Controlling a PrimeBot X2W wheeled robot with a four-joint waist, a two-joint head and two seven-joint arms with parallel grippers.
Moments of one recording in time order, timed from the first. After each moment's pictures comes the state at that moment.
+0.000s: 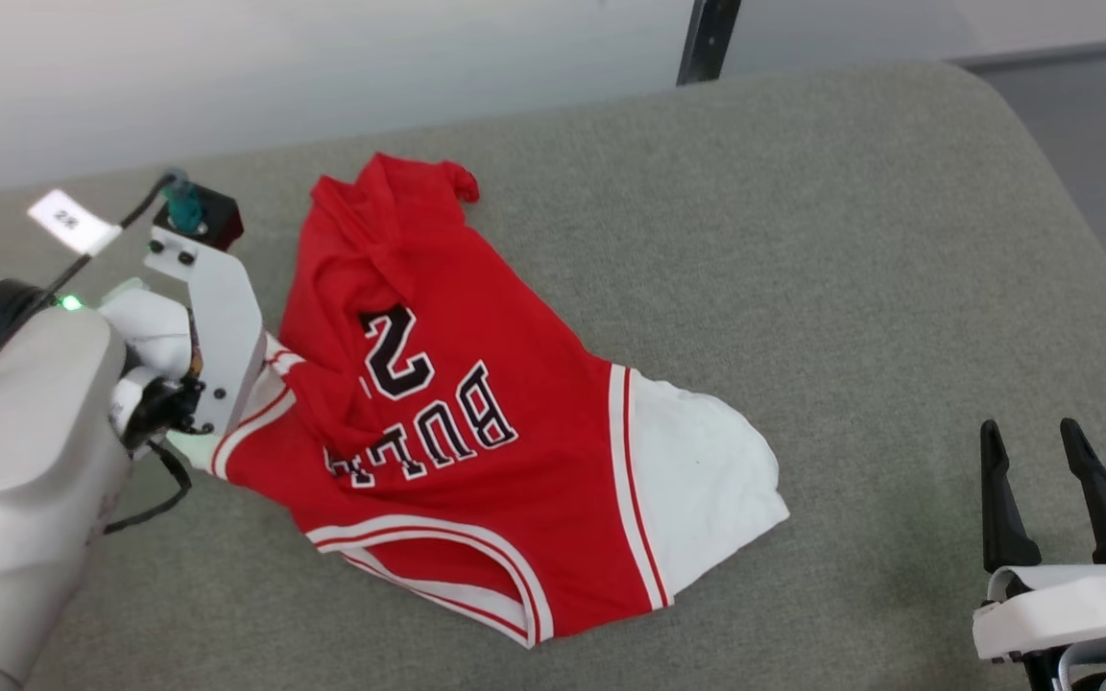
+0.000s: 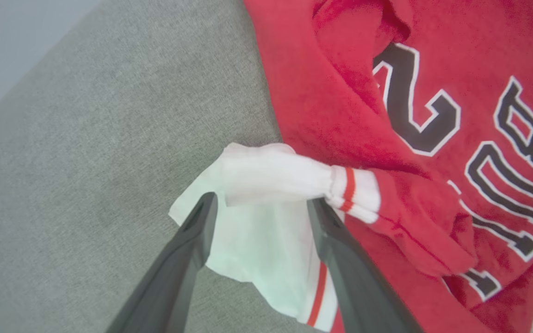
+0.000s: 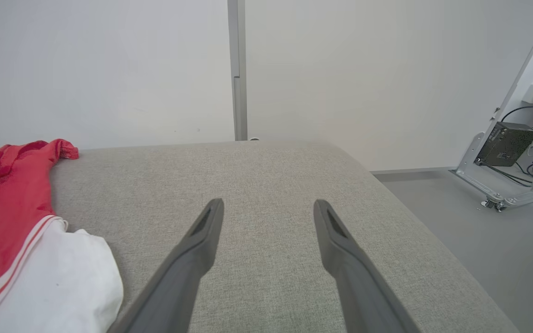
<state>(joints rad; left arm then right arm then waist) -0.93 0.57 -0.68 0.66 -0.62 -0.13 0.79 -0.11 -0.12 -0.09 0.18 0.17 0.13 -0.26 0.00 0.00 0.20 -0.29</state>
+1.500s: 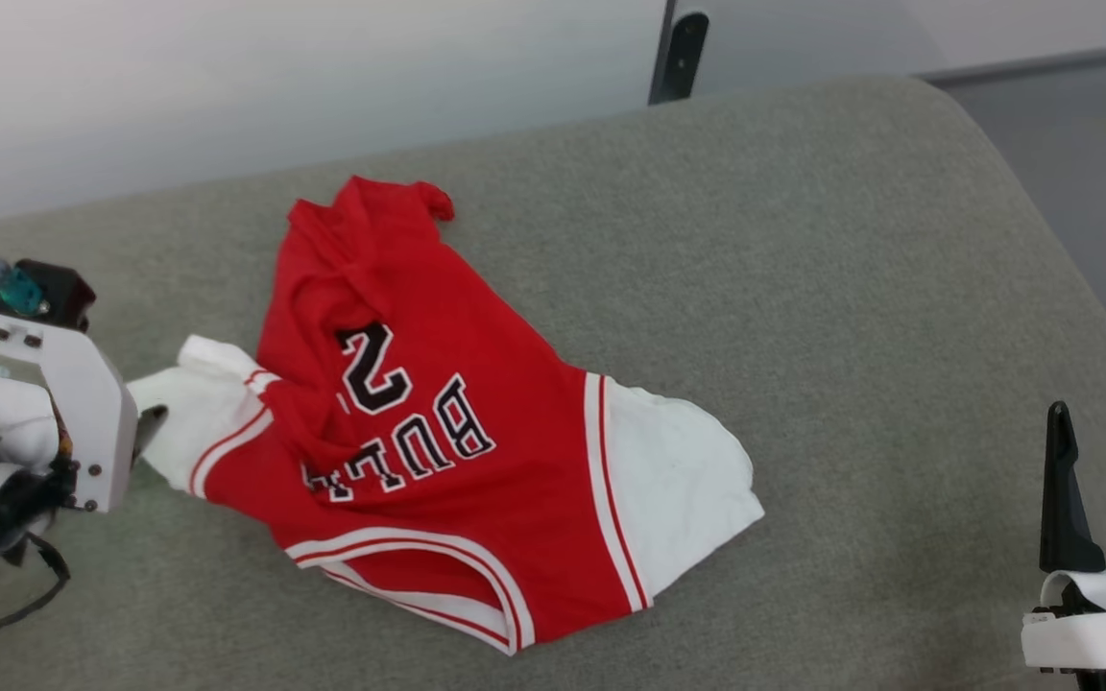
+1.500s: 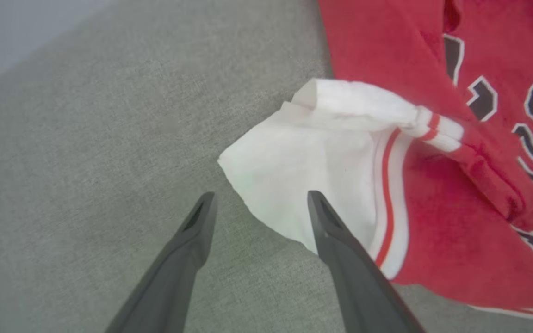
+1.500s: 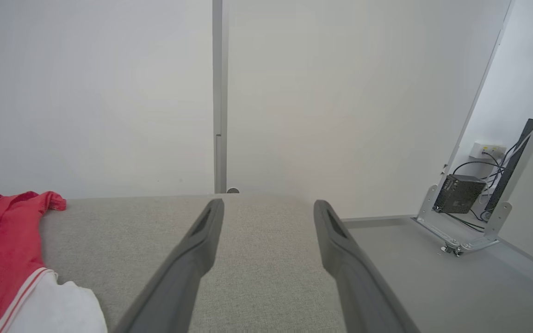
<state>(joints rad) -0.70 0.78 -0.58 0.52 -0.78 -0.10 0.59 -0.01 -0.10 -0.16 -0.07 0.12 0.13 -0.26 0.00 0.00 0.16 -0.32</state>
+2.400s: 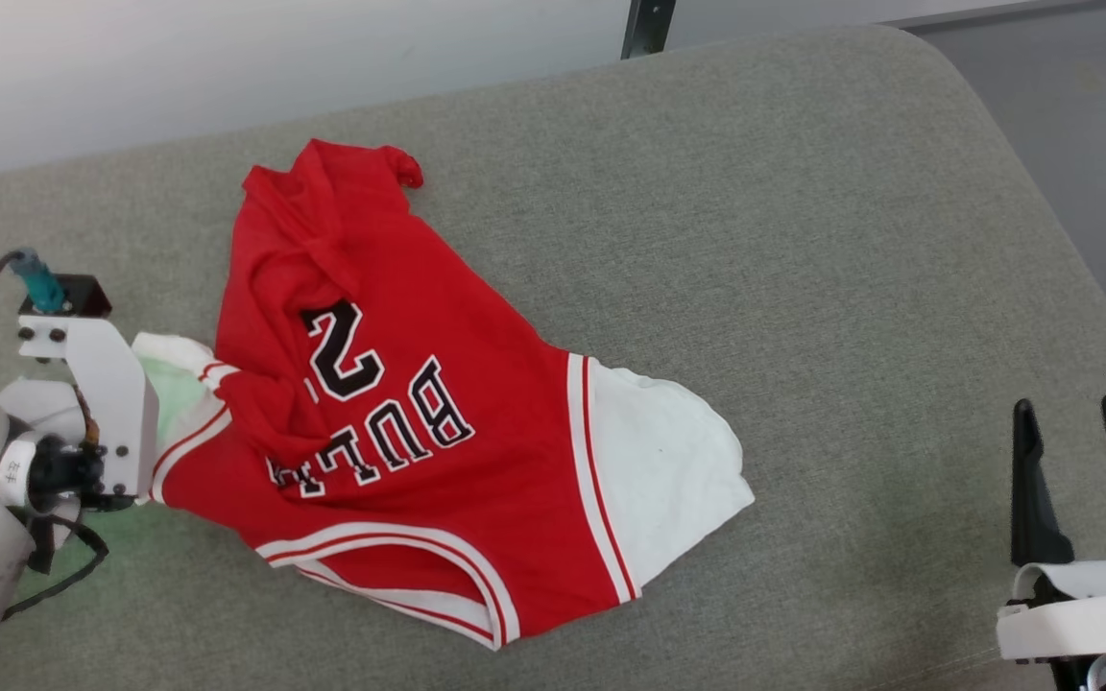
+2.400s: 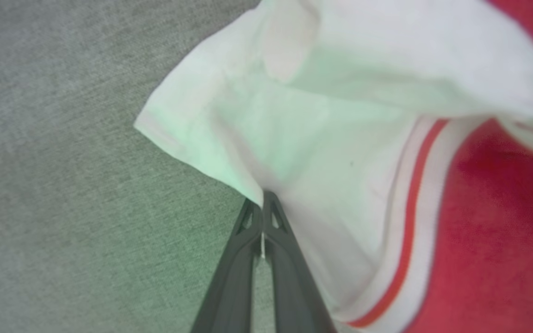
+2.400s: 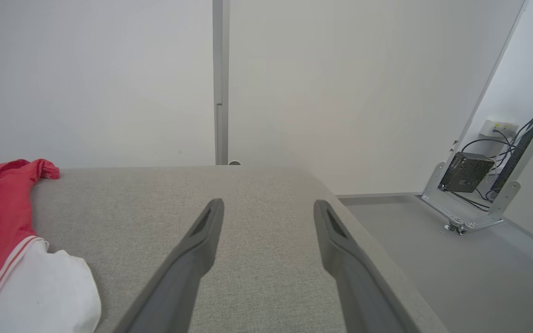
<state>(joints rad) -0.77 0.71 -0.62 0.62 -0.86 0.02 0.89 -0.05 -0.11 -0.11 -0.01 0.14 0.13 -0.26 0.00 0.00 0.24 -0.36</state>
